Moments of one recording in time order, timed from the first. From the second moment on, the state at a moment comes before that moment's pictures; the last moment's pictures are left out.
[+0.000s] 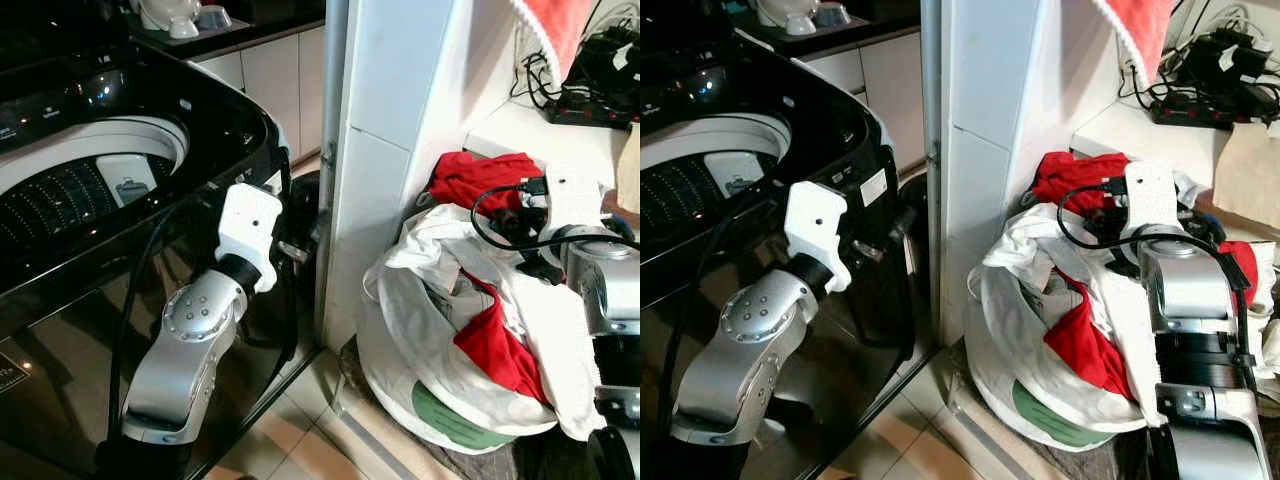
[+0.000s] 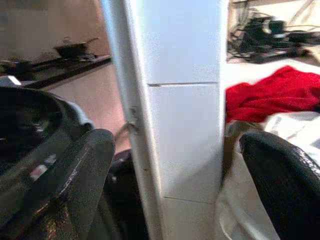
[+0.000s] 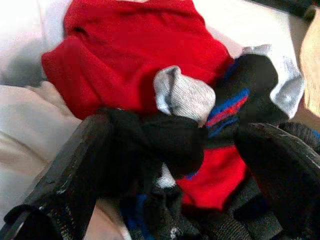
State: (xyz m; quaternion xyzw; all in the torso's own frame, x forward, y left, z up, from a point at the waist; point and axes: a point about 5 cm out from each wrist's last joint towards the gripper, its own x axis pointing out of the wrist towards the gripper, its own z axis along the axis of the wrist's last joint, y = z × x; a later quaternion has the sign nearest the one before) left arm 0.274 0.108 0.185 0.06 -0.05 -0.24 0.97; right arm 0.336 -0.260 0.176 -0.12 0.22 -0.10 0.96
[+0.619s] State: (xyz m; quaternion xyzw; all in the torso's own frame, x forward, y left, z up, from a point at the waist) left arm 0.250 0.108 0.179 0.08 -0.04 -0.32 0.94; right arm 0.348 -0.265 0.161 -0.12 0.32 -0.09 0.94
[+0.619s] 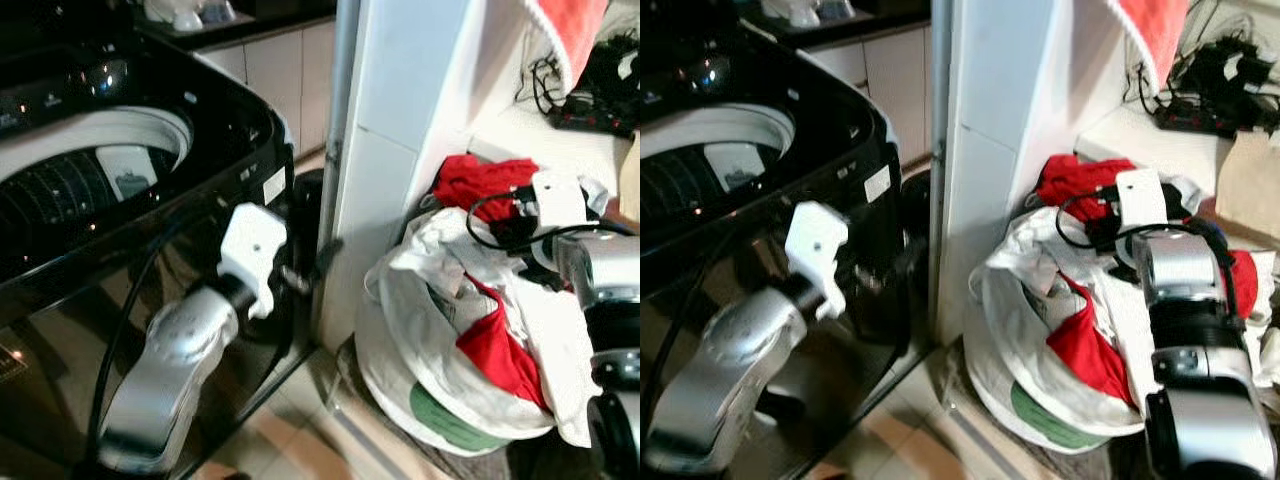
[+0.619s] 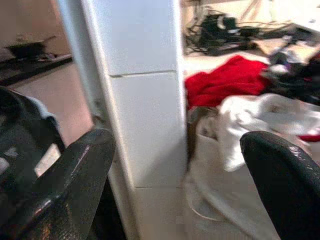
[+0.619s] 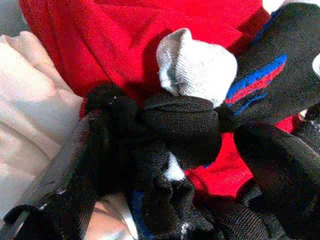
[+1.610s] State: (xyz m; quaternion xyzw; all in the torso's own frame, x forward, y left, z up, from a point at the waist) left arm 0.247 0.097 0.179 -0.01 0.00 -0.35 0.94; right arm 0.344 -0.271 0.157 -0.10 0.32 -0.09 0.94
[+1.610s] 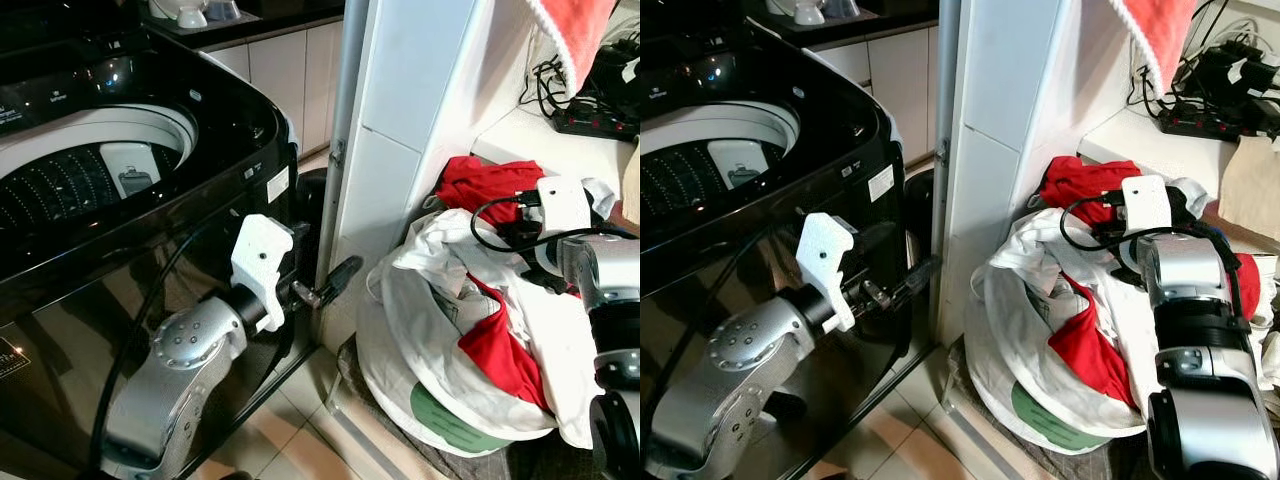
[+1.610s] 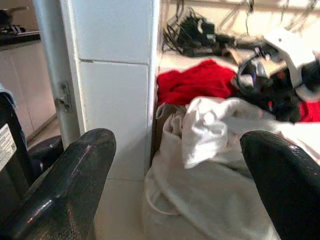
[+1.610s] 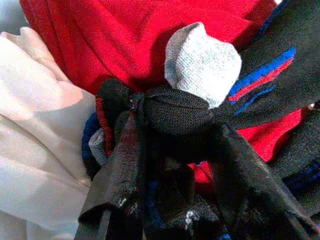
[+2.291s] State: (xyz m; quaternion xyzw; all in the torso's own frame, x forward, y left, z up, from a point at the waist) left arm 0.263 0.108 0.203 0.01 -0.06 -0.28 0.96; right arm 0.330 -0.263 0.253 -0.09 0.18 -0.05 0.98
